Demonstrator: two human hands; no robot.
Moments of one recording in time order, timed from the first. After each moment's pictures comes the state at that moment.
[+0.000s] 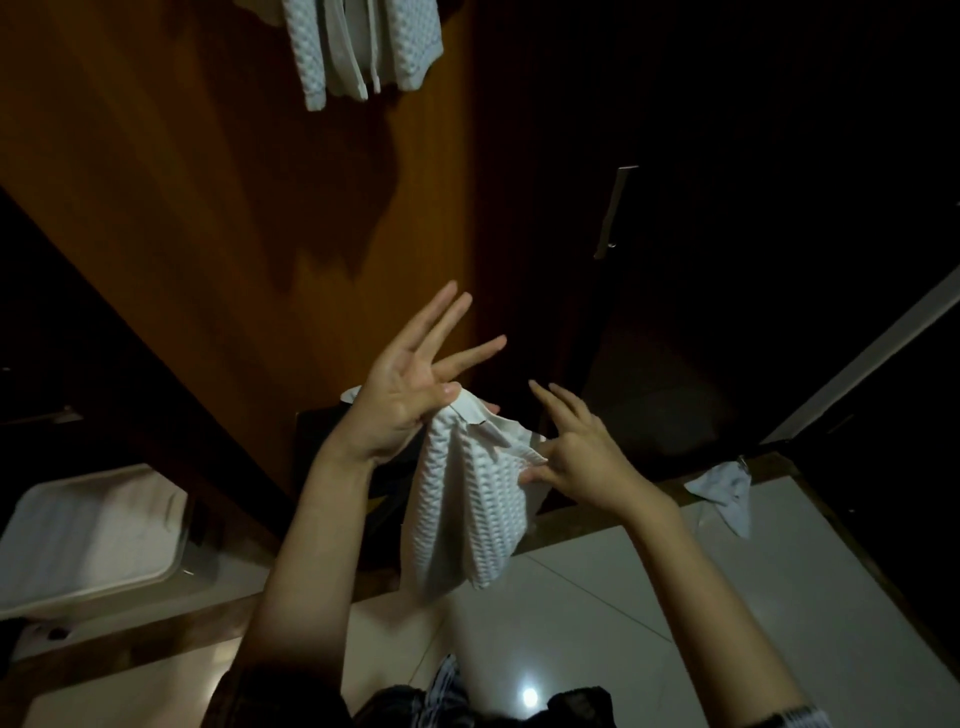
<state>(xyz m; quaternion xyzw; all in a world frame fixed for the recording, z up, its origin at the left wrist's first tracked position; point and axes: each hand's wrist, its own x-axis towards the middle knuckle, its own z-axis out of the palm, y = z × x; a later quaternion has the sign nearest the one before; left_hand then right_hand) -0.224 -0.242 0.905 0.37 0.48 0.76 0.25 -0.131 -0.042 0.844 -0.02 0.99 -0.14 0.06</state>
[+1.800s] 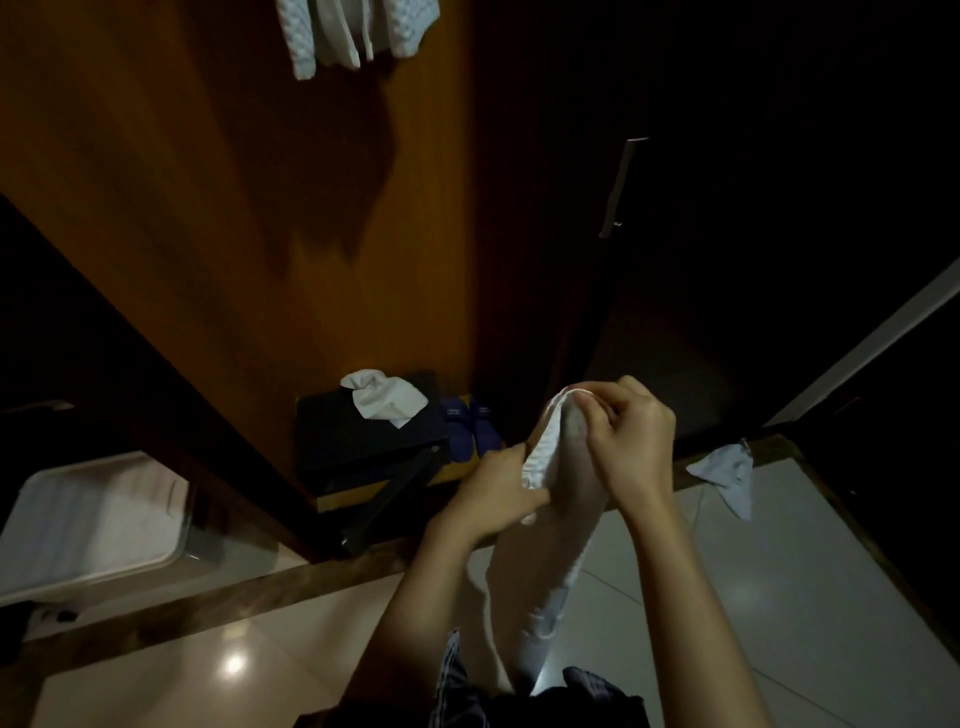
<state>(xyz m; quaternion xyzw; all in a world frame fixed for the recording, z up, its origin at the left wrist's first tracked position) -0.171 -0.184 0.797 0.30 0.83 0.39 0.26 -0.109 -0.057 0.865 0.20 0.86 -0.36 -0.30</state>
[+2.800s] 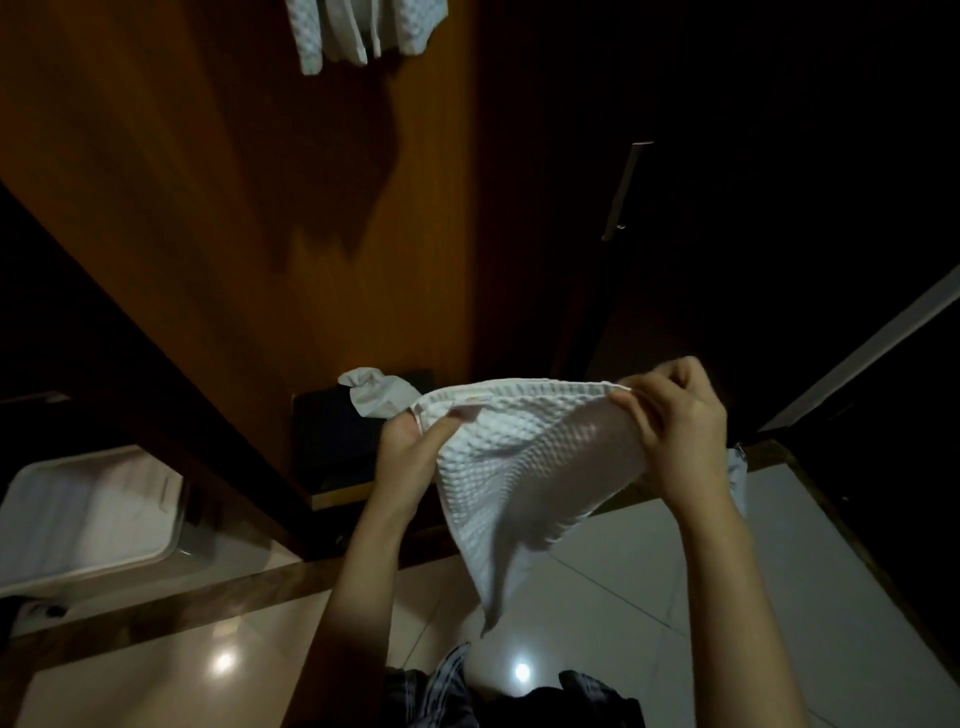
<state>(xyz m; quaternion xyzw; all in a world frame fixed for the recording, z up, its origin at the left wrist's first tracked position) -0.191 -0.237 0.830 0.07 0.66 0.74 0.14 -0.092 -0.030 0.881 0.15 0.90 -0.23 -0.32</state>
